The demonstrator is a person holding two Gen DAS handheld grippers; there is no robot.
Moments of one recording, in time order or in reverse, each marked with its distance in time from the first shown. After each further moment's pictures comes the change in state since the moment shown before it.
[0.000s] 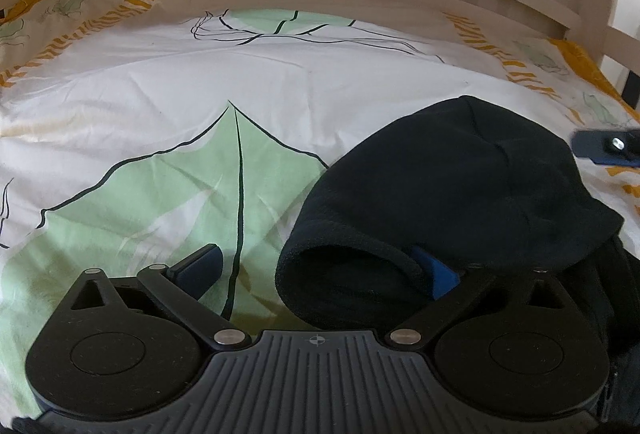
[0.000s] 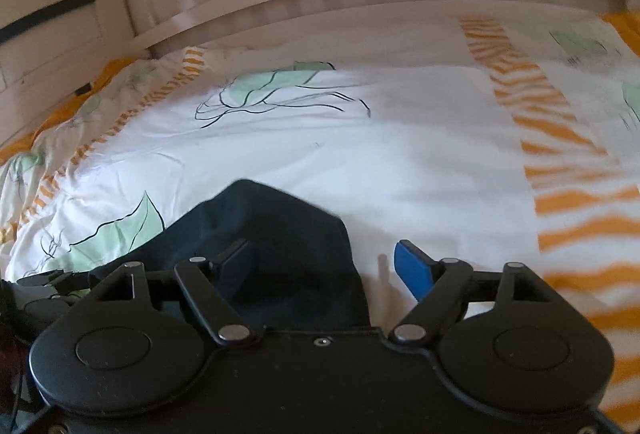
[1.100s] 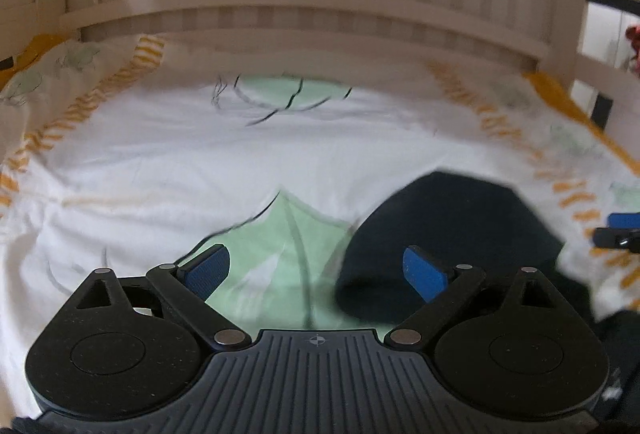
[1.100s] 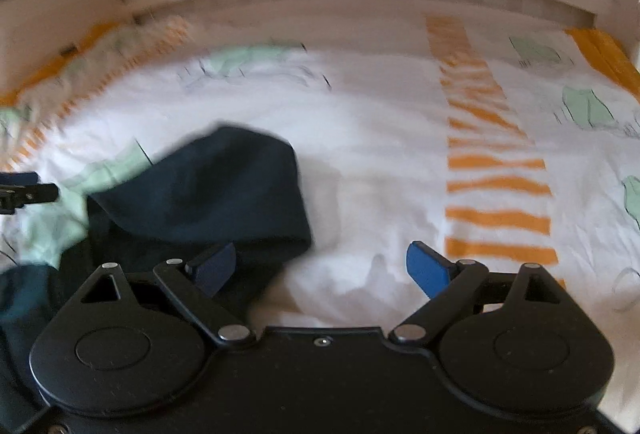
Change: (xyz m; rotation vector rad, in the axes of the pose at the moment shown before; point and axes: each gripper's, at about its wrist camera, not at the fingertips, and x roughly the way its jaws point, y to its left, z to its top) left arm -0.101 0.032 0.033 0.056 -0.111 -0.050; right arm -0.082 0.003 -0.032 -0.048 0.002 -0.107
